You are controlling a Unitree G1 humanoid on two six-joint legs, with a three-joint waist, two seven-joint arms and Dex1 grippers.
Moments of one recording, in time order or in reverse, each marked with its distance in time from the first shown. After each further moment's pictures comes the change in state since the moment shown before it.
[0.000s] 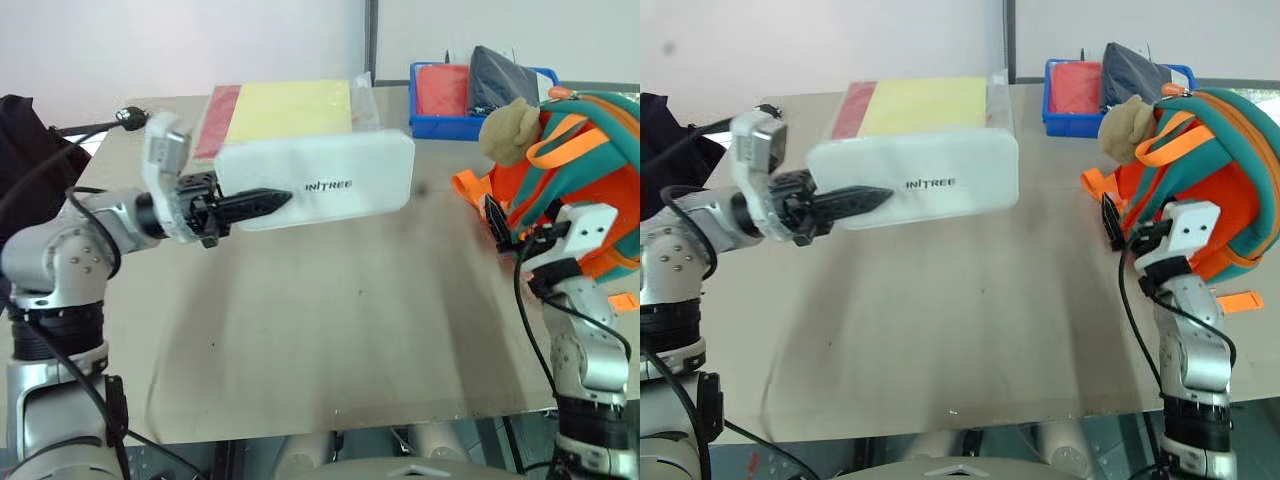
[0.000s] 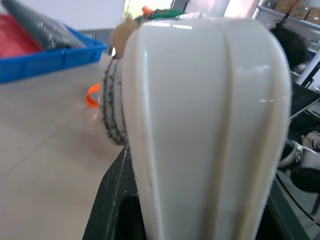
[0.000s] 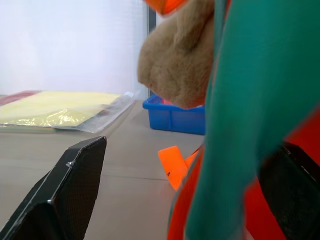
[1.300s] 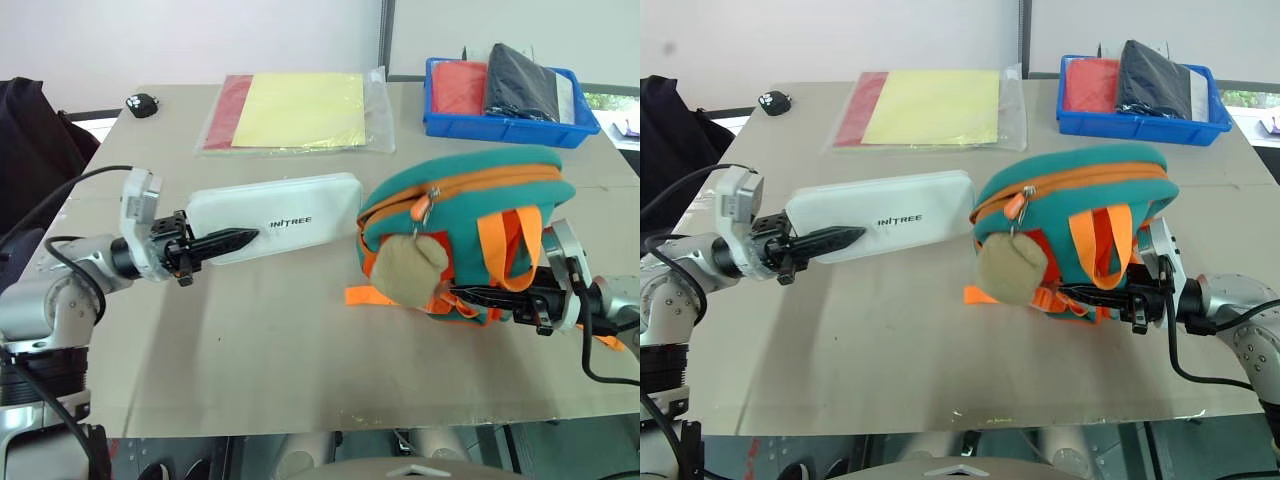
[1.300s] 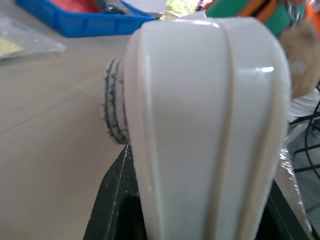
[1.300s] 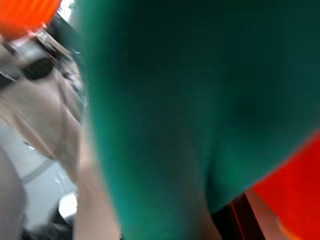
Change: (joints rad) left arm 0.238 0.022 0.098 0.070 0.130 -0.241 -0.135; right arm 0.111 -0.543 0.084 -0.189 0.535 0.467 0.794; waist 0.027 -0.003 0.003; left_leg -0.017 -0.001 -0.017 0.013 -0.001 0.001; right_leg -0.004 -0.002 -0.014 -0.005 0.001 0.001
